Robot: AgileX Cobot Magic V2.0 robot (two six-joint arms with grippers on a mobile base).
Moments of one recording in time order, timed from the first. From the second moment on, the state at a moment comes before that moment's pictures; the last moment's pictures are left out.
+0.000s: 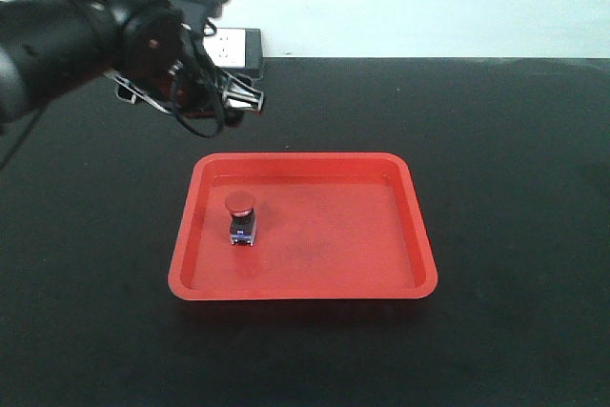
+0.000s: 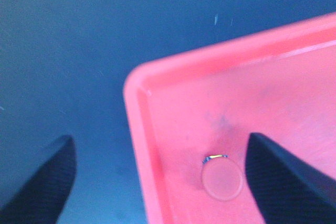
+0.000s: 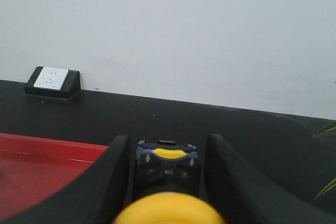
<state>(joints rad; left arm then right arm) -0.53 1.78 -1.68 0.38 0.95 -0.44 0.07 0.28 -0.35 -0.03 0.18 -0.09</state>
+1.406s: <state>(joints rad) -0.47 0.27 -0.55 0.44 0.62 -0.31 0.07 0.28 -0.35 -0.03 0.19 -0.09</state>
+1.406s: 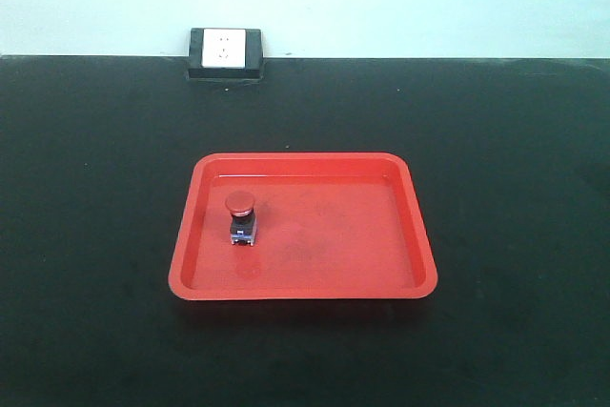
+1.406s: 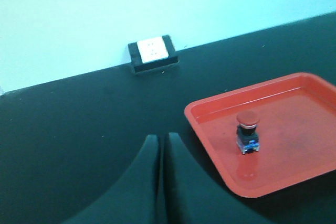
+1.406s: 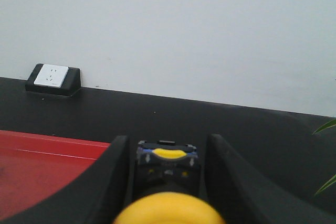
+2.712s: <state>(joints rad) -0.47 0.06 -0.45 0.29 0.65 -0.16 0.40 0.72 -0.49 0.01 0.08 -0.09</state>
